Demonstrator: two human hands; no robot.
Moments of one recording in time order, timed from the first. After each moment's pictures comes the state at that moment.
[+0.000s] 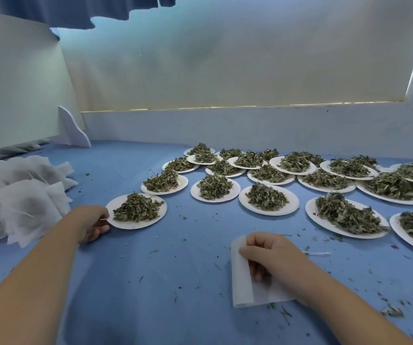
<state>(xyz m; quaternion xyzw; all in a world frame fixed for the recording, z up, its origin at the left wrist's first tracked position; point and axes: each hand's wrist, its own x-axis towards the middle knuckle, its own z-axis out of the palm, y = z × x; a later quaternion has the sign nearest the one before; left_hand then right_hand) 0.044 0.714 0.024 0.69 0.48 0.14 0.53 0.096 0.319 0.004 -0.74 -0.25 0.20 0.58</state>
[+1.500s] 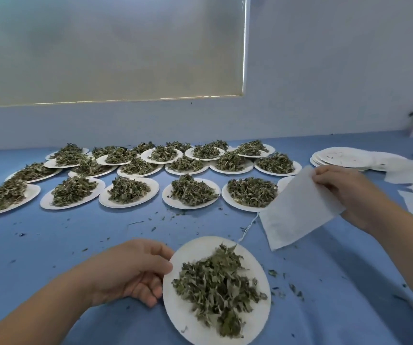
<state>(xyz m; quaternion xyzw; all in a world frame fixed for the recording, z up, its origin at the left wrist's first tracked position) 0.058 0.345 0.024 0.71 0.01 -0.33 0.62 0.106 -0.029 0.063 -0.71 0.03 -0.08 0.70</state>
